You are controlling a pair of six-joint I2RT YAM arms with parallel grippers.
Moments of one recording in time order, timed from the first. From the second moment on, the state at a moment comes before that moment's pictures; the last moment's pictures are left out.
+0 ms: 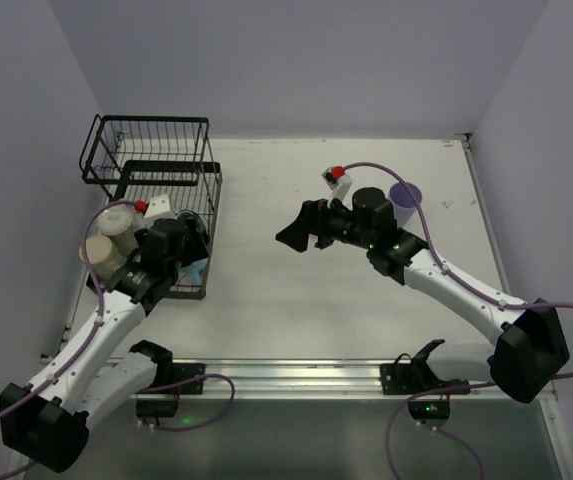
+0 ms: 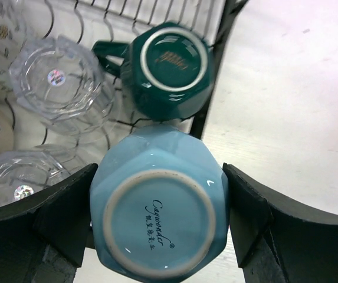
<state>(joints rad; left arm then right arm) -0.38 0.89 0.68 -0.47 -0.45 -0.51 0.65 1.27 0.93 0.01 -0.34 0.52</state>
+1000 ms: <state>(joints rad) -0.38 0.74 0.80 -0.21 0.15 -0.70 0.75 1.37 0.85 0.54 -0.53 0.83</state>
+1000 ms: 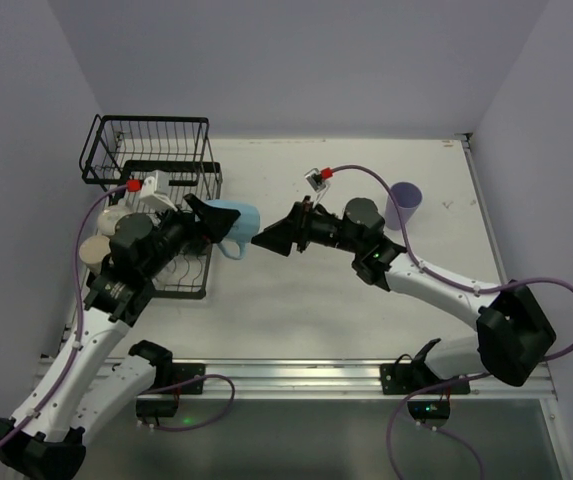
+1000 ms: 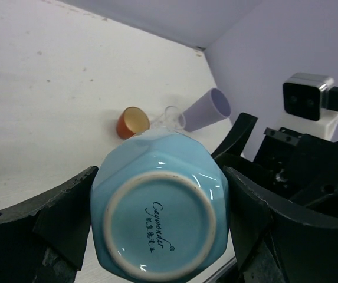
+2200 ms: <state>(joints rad) -0.50 0.82 0.59 0.38 0.38 -1.06 0.75 1.28 0.72 0.94 -0.62 0.92</state>
